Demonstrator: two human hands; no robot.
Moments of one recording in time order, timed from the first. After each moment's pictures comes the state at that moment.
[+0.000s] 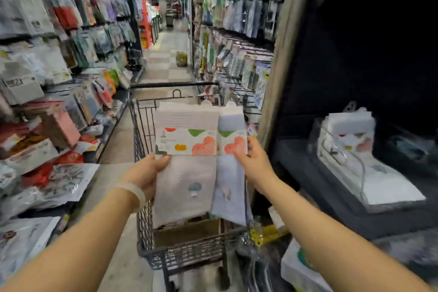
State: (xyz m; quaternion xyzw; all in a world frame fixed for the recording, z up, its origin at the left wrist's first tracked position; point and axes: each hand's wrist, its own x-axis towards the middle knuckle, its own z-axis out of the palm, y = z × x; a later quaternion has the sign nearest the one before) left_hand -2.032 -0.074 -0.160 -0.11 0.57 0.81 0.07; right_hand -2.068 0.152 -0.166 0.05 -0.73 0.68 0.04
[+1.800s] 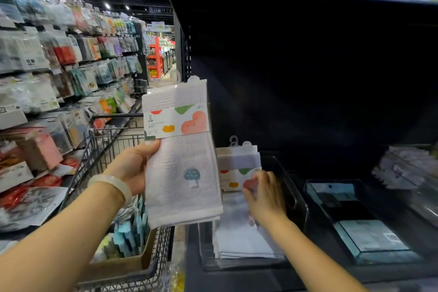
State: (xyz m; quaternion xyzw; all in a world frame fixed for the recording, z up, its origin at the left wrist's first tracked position) left_hand -2.046 0.237 -0.031 -0.06 0.49 0.87 0.01; right_hand -2.096 0.487 -0.136 0.05 -0.95 0.29 0.11
